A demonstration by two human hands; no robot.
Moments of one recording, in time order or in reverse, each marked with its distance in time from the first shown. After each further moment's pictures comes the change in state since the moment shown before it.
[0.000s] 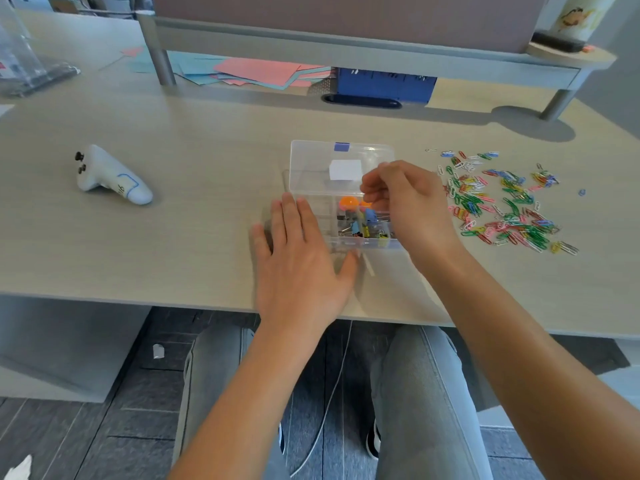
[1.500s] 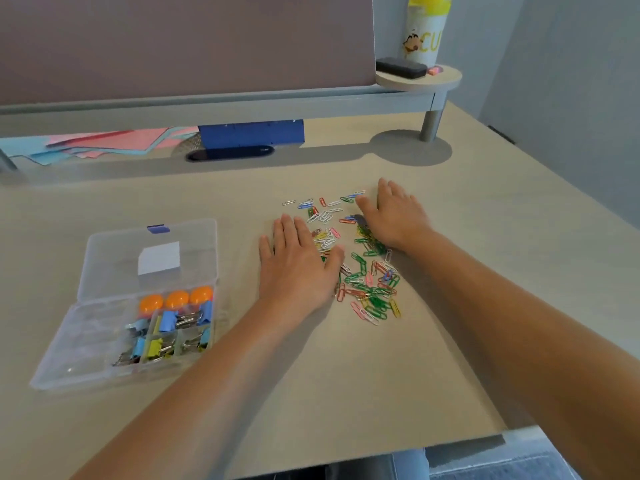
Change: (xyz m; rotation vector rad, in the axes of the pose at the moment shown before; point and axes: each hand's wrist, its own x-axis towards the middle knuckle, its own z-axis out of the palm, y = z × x) left_hand 0.140 0.239 0.094 0.016 -0.256 0.144; right_hand 0.203 0.135 -0.242 -1.022 -0.114 0.091
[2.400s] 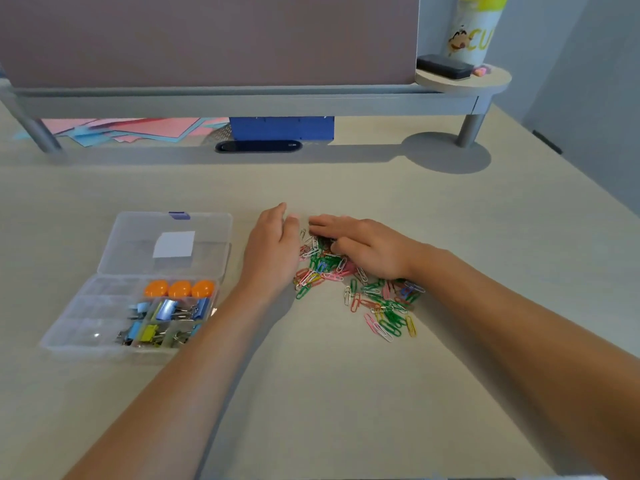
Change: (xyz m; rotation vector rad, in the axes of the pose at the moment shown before) left_hand 0.019 -0.045 -0.020 -0.693 0.295 -0.172; right_hand -0.020 -0.043 0.007 0.215 -0.380 -0.738
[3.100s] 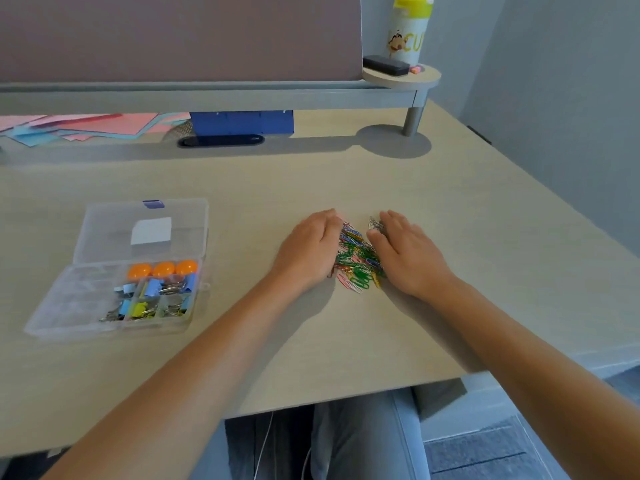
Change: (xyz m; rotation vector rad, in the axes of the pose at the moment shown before) left_hand -0.060 0.050 0.029 0.011 -0.355 0.266; right_hand -0.119 -0.027 0.021 -0.170 0.417 0.607
